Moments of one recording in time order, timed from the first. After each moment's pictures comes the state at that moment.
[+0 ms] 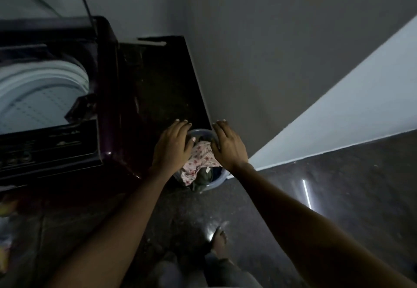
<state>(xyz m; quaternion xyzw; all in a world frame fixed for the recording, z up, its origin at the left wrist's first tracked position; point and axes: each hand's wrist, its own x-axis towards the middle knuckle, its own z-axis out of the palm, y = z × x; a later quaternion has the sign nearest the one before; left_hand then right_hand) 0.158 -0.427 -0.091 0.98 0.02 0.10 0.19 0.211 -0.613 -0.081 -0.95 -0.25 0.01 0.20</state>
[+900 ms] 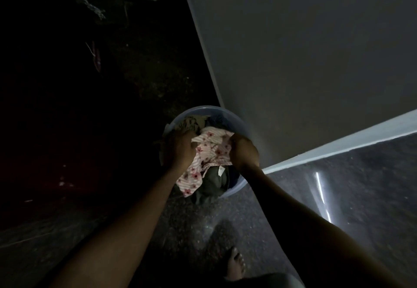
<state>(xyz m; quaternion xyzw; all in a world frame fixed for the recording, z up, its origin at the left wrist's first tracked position) 0.252 -0.432 -0.458 0.94 0.15 -0.02 0.31 0.294 -0.614 -0.435 -0.97 -0.05 0.15 0.18</state>
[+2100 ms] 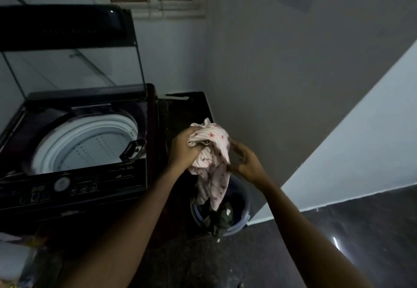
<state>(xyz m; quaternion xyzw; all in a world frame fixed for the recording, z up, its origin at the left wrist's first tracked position) 0.163 -0.382 0.053 0.81 0.10 0.20 0.54 0.220 -0.588 0.016 -0.81 -0.21 0.15 0.53</state>
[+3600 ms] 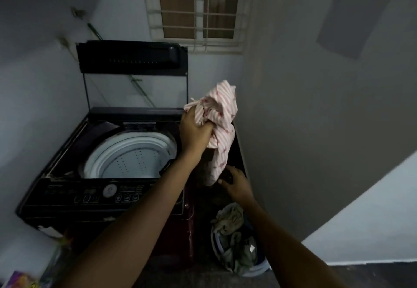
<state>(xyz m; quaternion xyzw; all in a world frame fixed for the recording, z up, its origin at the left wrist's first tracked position) 0.162 -0.310 0.155 0.69 0.20 0.37 0.58 0.208 -0.455 -0.014 -0.88 -0.22 0.13 0.40</state>
